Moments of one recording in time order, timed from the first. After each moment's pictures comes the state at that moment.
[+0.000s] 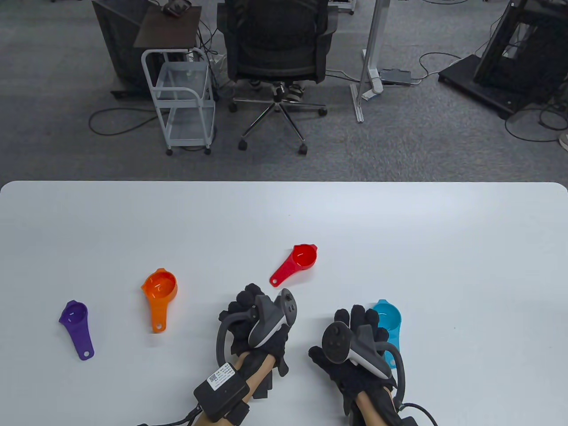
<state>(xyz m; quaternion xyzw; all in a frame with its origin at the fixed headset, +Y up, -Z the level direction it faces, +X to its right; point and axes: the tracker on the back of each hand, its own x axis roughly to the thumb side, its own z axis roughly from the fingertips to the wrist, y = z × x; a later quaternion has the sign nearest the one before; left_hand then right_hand) -0.079 -0.718 -0.344 -0.15 0.05 -0.05 0.99 0.096 -0.726 -0.278 0.04 0.18 0.98 0.08</state>
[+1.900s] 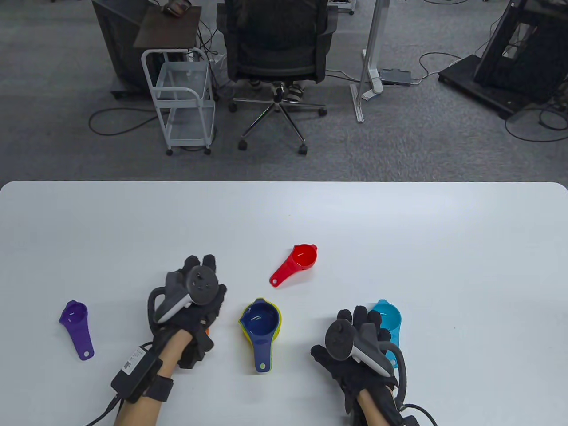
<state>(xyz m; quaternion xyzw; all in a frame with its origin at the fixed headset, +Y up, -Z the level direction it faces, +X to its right) -0.188 -0.683 -0.367 -0.08 -0.11 0.09 0.99 0.099 -0.731 -0.282 0.03 0.20 0.98 0.09</state>
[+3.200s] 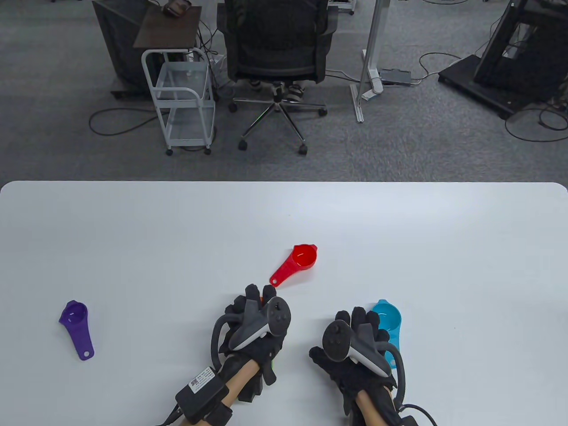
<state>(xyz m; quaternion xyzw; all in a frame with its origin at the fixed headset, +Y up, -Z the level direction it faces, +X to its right) -0.093 -0.728 -0.340 -0.15 -0.10 0.02 0.98 0.096 -0.731 -0.281 0.03 0.20 0.97 0.09</state>
